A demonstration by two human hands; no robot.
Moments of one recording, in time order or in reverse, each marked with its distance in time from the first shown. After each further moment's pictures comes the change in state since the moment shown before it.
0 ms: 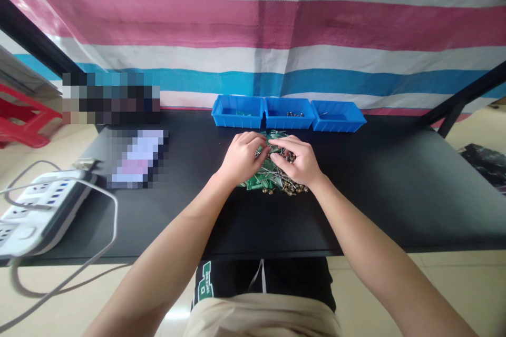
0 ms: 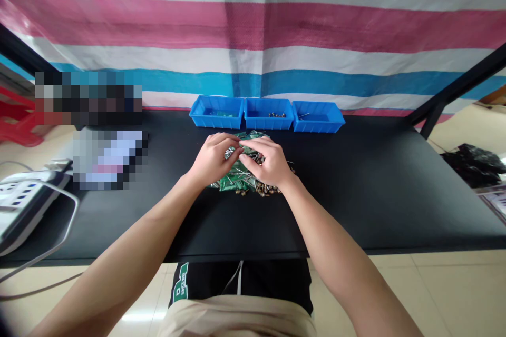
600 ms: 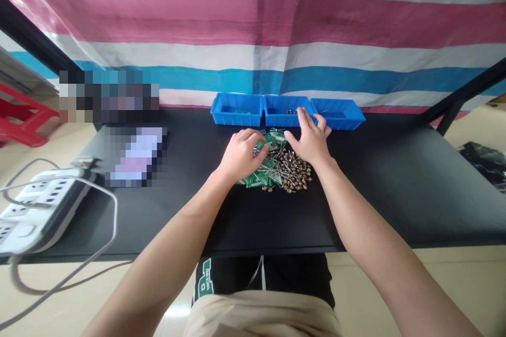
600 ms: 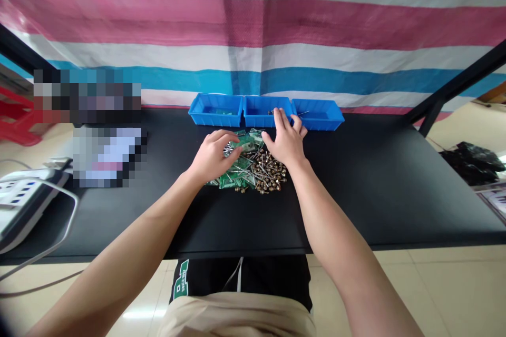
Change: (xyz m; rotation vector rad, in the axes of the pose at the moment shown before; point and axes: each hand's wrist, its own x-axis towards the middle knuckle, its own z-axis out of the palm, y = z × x) left_hand 0.000 -0.002 0.000 -0.008 -0.046 -0.075; right_hand 0.010 0.060 -0.011 -0.610 0.081 0.276
